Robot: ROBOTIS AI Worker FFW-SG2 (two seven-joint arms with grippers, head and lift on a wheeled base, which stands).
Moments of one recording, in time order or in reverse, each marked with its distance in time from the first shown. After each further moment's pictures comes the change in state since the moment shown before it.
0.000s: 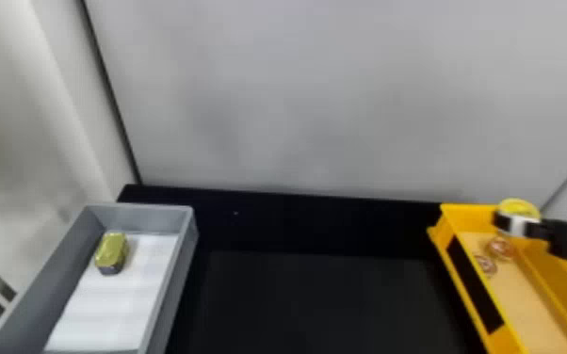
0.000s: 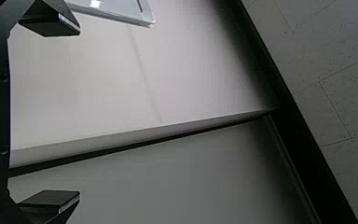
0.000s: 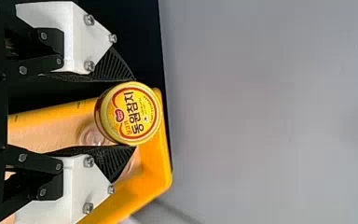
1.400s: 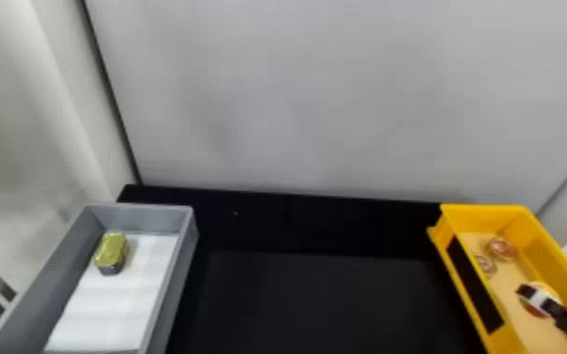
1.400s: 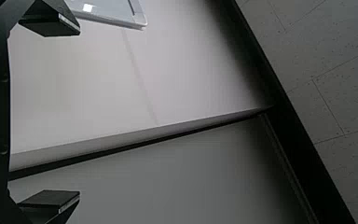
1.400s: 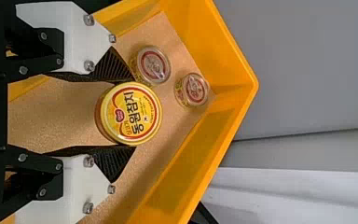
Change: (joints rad) left arm 0.004 0.007 0.024 -0.008 0.000 -0.007 -0.023; right arm 0.177 -0.093 -0.184 0.540 -0.834 -0.484 -0.572
